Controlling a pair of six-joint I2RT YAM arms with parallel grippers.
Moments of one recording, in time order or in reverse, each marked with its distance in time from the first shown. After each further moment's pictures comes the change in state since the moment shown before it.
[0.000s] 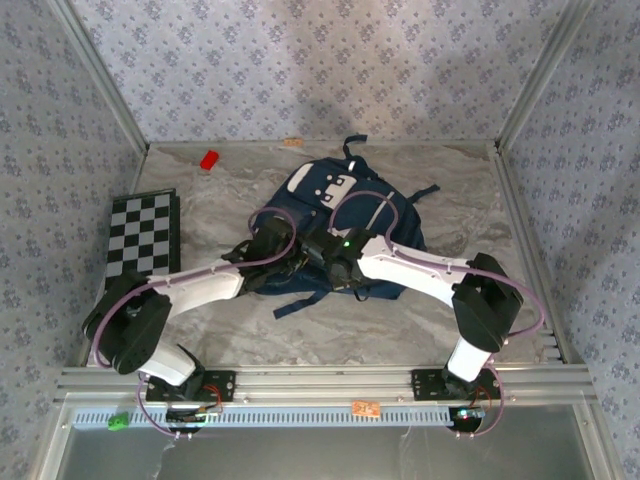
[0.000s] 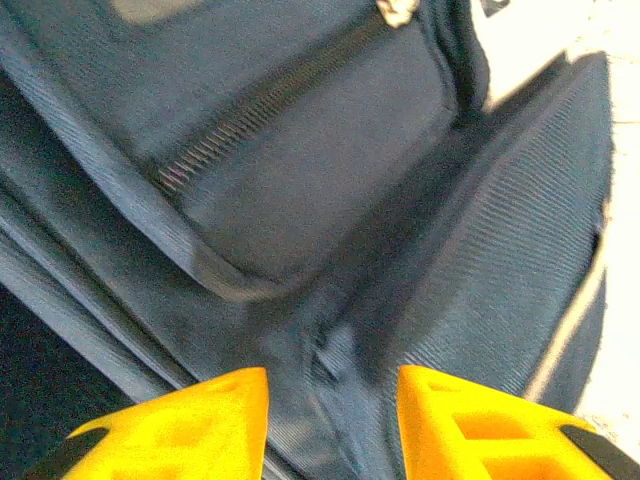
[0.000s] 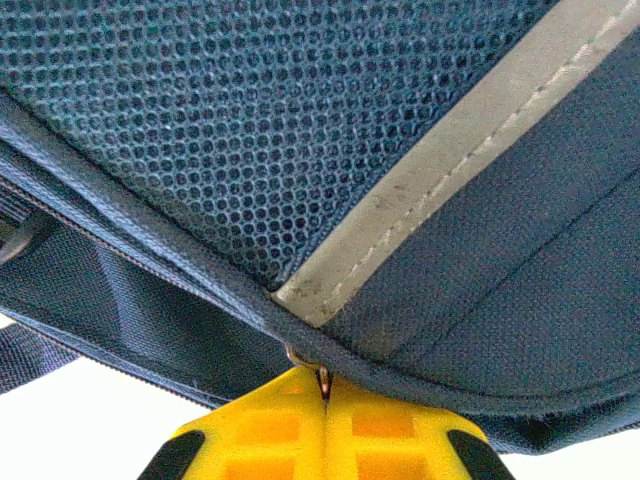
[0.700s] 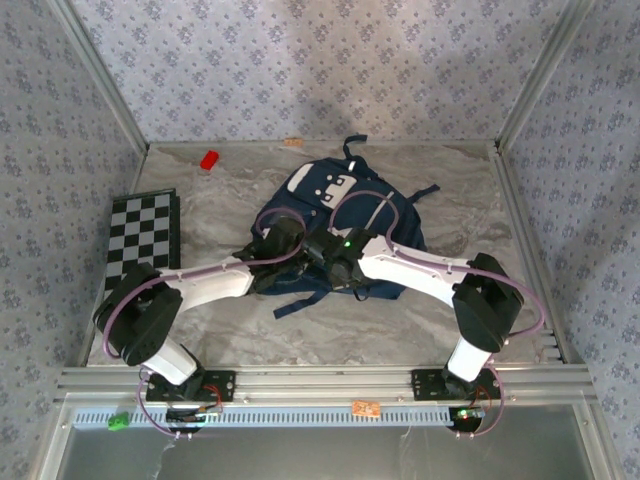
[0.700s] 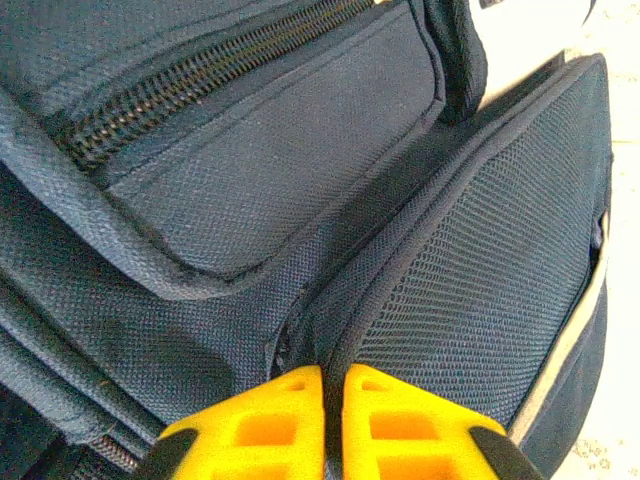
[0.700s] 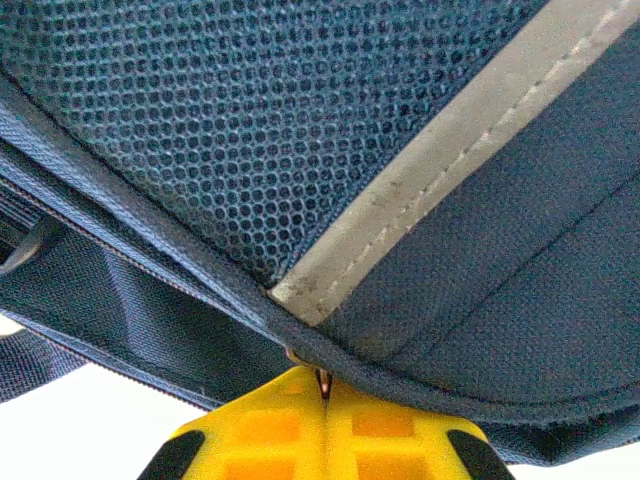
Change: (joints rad) left arm -0.038 0.075 0.062 -0.005 -0.078 -0.047; right arm -0.003 -0.006 -0.006 0.017 0.001 -0.003
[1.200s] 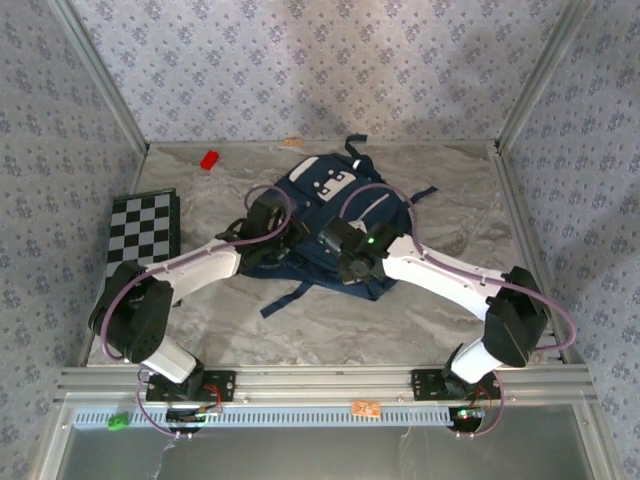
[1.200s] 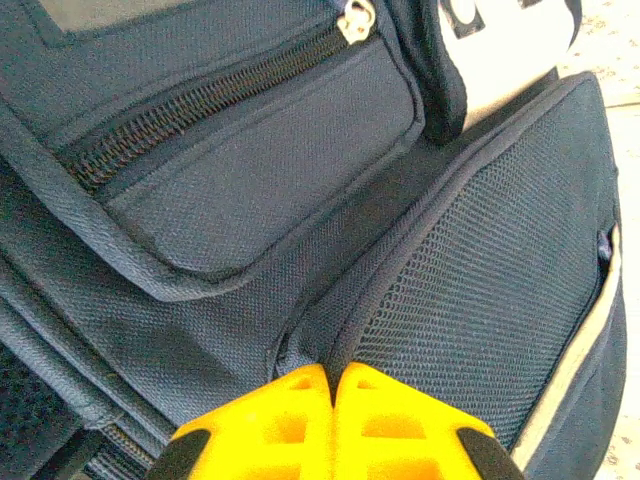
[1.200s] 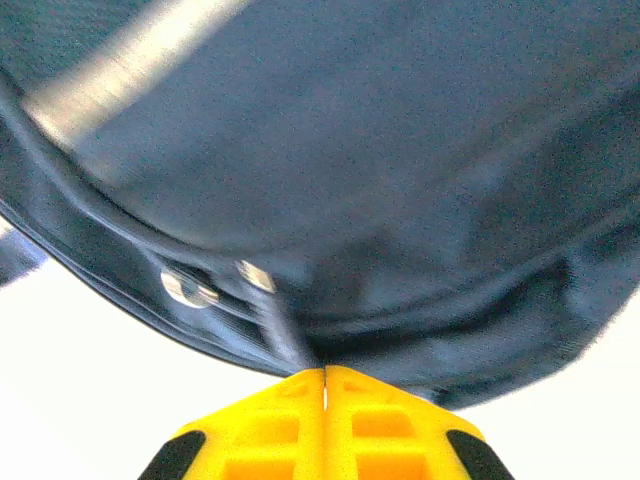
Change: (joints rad) left arm 0.188 -0.006 0.099 -0.169 0.167 0.306; right arm -0.043 -0.149 -0.034 -0.008 -0.049 -0.125
